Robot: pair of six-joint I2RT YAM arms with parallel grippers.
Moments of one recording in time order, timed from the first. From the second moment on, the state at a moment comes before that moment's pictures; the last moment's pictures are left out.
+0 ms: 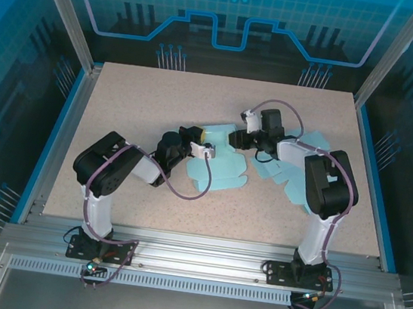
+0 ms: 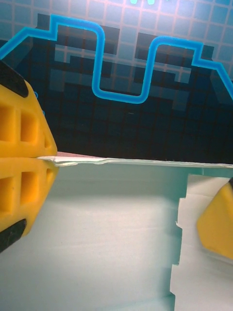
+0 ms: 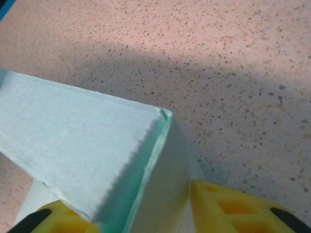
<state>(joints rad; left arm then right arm) -0.49 1.92 0.69 1.07 -0.03 1.30 0.32 1.93 1.16 0.00 -0.47 0.09</state>
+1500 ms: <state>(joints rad) -0.35 1.43 0.97 -0.27 0.01 -0.39 0.44 1.87 1.12 0.00 -0.11 0.14</state>
